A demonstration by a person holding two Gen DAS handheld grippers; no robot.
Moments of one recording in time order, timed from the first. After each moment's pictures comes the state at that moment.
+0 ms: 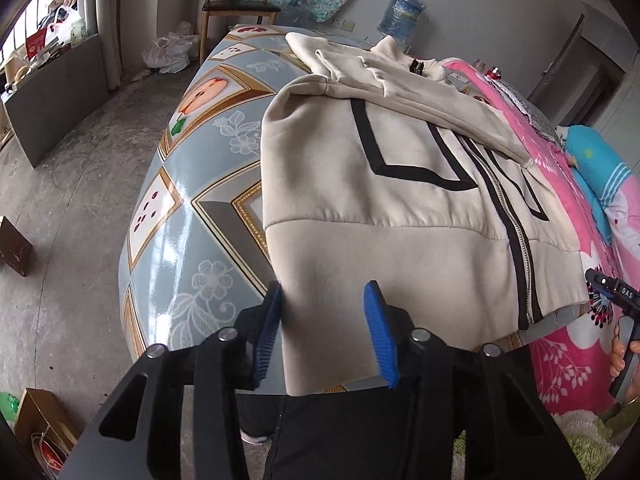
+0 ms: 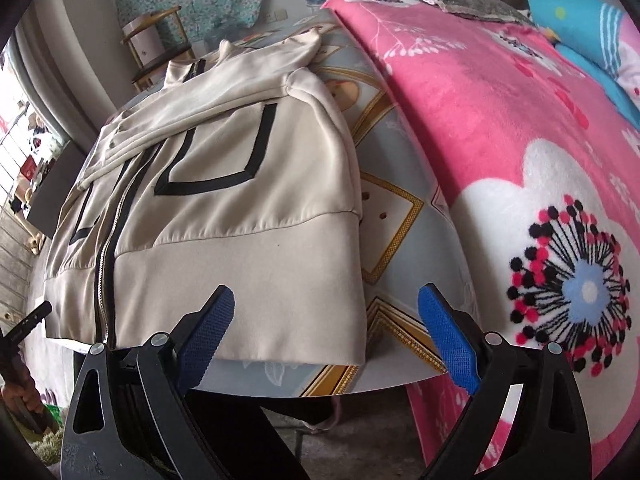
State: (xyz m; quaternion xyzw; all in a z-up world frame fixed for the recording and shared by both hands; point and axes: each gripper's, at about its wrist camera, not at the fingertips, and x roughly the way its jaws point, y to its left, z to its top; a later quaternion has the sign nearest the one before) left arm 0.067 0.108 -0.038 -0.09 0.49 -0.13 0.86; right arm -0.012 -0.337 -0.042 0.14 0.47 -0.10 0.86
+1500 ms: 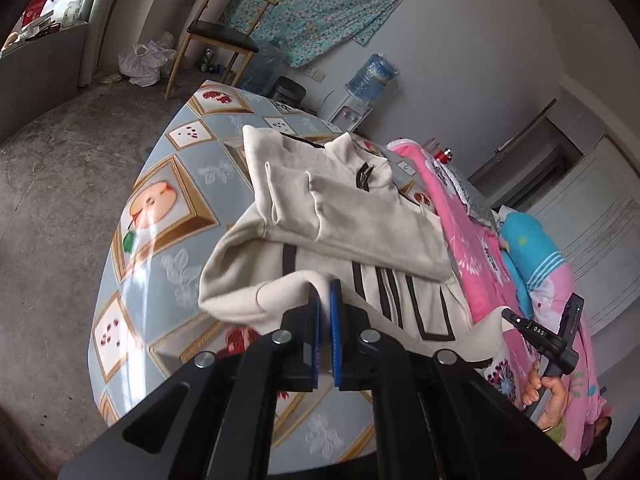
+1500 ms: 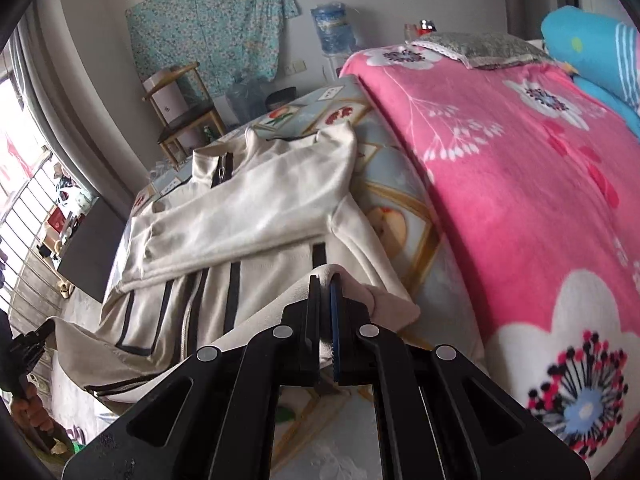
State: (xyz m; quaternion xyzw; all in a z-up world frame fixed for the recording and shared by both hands) left arm 0.149 0.132 0.058 -0.23 0.41 -0.20 0.86; right arm 0.077 -0.352 0.039 0.18 0.38 -0.05 0.90
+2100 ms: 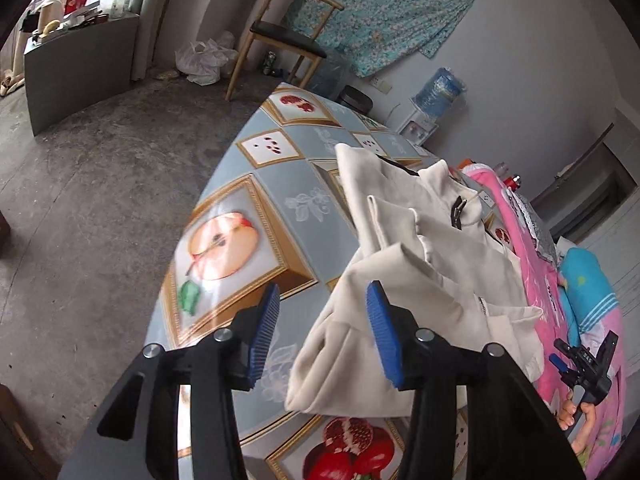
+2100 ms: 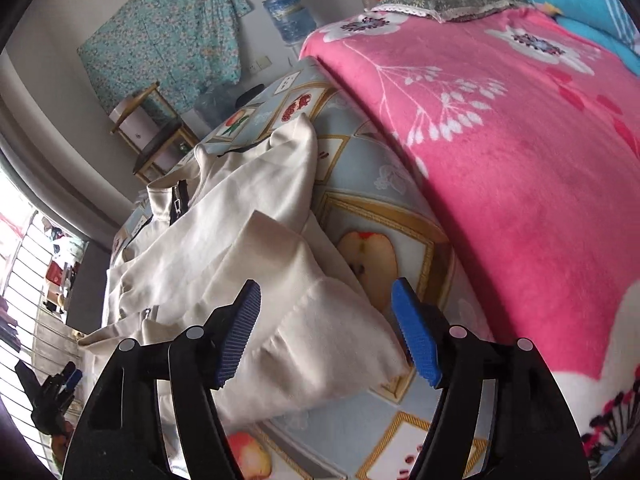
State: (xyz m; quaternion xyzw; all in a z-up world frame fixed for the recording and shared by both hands) left arm 0.204 0.179 0.009 -0.23 0.42 -0.09 0.87; right arm 0.119 -0.401 -0.007 0.28 0.40 -0.08 0.87
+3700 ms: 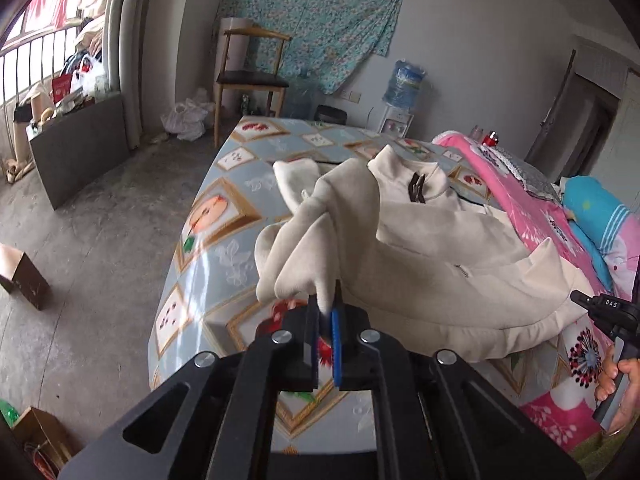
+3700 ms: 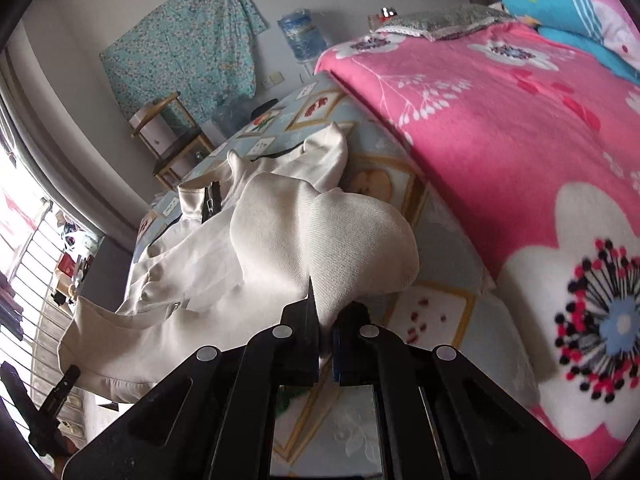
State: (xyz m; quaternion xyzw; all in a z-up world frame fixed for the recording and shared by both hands) left arm 0.064 0.097 0.045 -0.10 0.38 -0.09 0.91; right arm 0.018 -0.349 -0.001 0.27 0.36 -0.09 0.89
